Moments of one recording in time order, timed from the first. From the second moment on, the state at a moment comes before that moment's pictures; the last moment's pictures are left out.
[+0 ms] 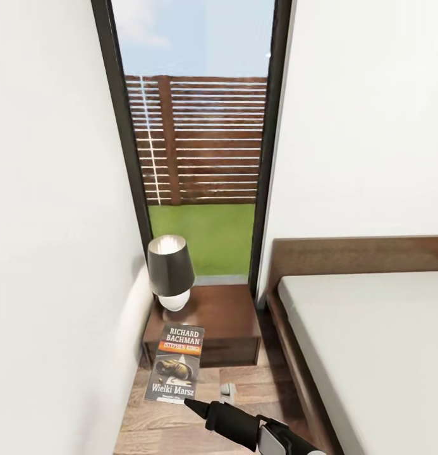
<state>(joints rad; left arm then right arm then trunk) -0.03 0.06 -0.36 -0.13 0.27 -0.19 0.14 -0.55 0.17 0.44 -0.18 -0.76 0.07 1.03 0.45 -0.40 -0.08</state>
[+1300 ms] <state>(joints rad) -0.03 0.06 -0.36 -0.13 0.27 -0.19 0.14 -0.55 0.17 0.31 -0.18 -0.76 0.12 0.96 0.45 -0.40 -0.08</state>
